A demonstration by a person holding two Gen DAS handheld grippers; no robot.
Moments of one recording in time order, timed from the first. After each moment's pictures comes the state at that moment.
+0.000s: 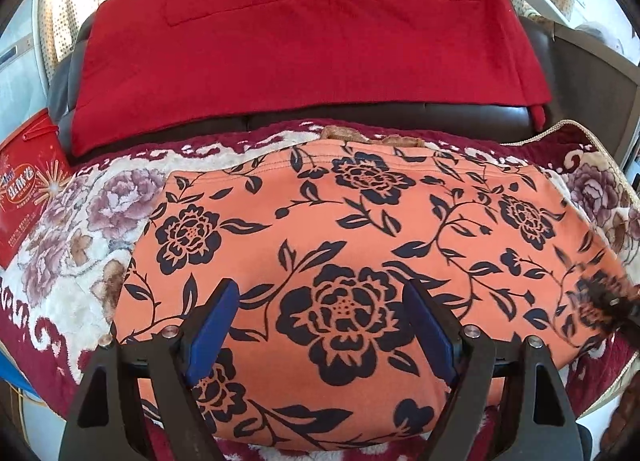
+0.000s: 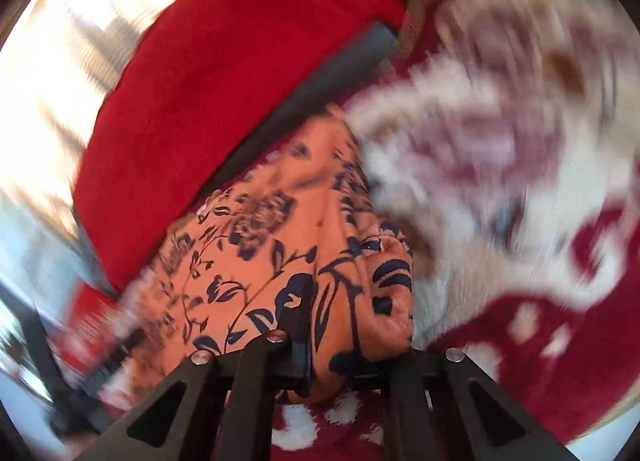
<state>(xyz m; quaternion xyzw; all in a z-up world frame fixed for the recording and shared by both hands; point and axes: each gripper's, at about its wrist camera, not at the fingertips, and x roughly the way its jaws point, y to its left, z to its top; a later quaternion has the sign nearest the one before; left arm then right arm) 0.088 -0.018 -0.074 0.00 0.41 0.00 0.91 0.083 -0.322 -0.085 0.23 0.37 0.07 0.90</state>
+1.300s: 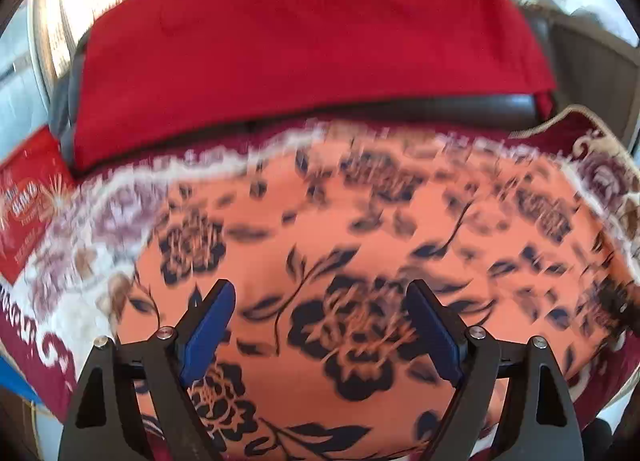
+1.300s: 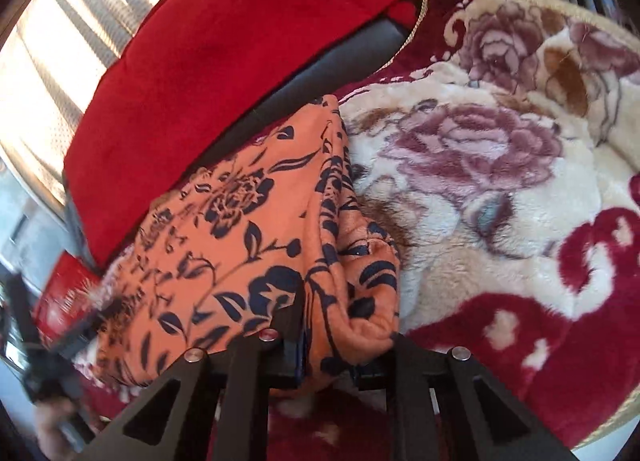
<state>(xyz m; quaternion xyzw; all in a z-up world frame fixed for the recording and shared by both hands) 0.091 -0.019 -0.073 0.03 0.38 0.01 0.92 0.083 -0.342 -0.118 0.23 0.40 0.08 0.89</state>
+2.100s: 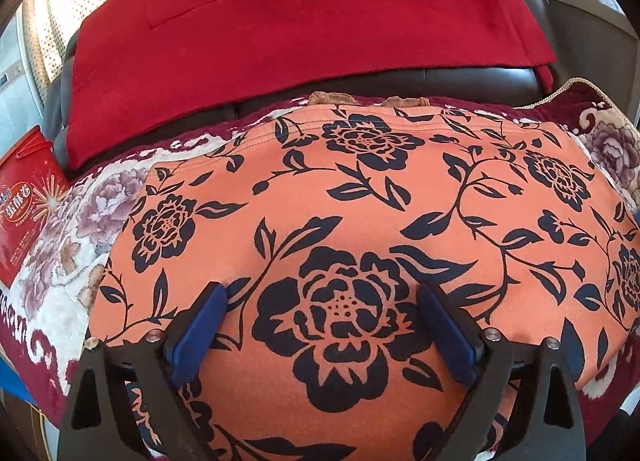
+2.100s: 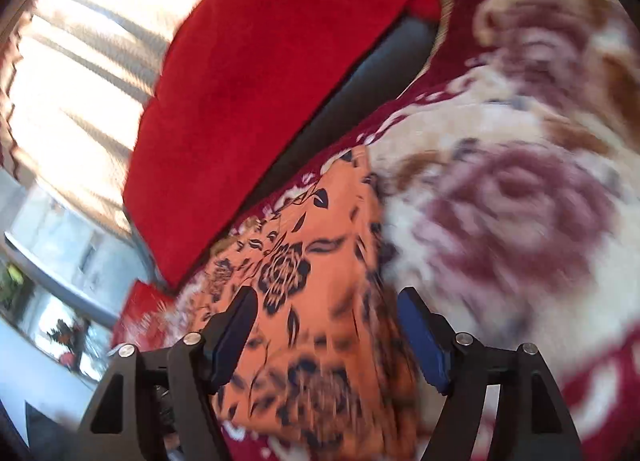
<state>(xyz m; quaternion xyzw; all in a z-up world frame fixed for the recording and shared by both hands) 0.101 -0.028 -0.113 0.05 0.41 0.02 0.91 0.160 -0.398 -0.094 0.32 0.40 0.21 0.83</state>
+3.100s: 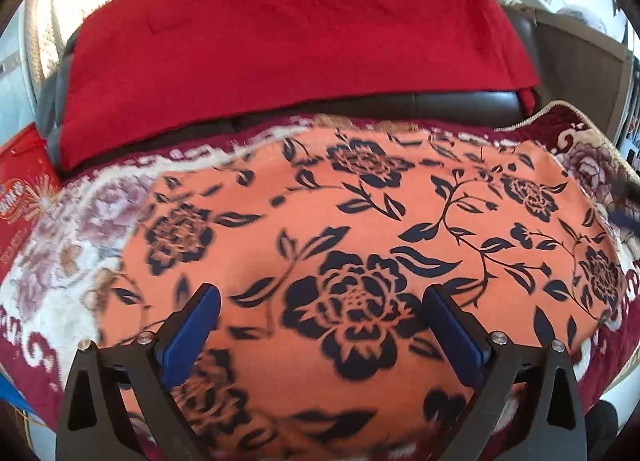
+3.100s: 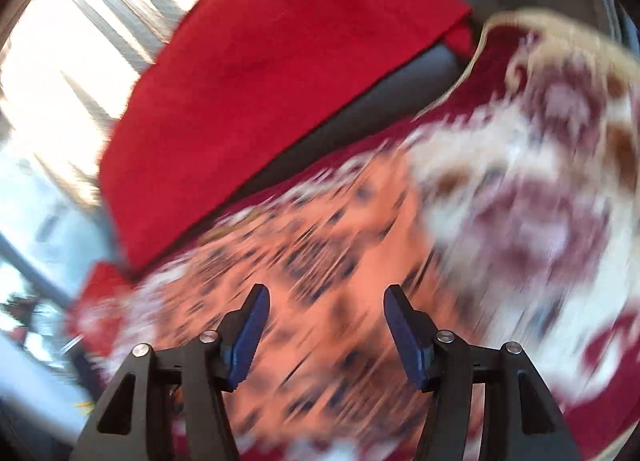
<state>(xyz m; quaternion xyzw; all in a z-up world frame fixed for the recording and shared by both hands) 0.084 -0.001 -0.089 0.02 0.38 -0.01 0.92 0.110 -0.332 -0.065 0.27 0.39 0.16 0.87</state>
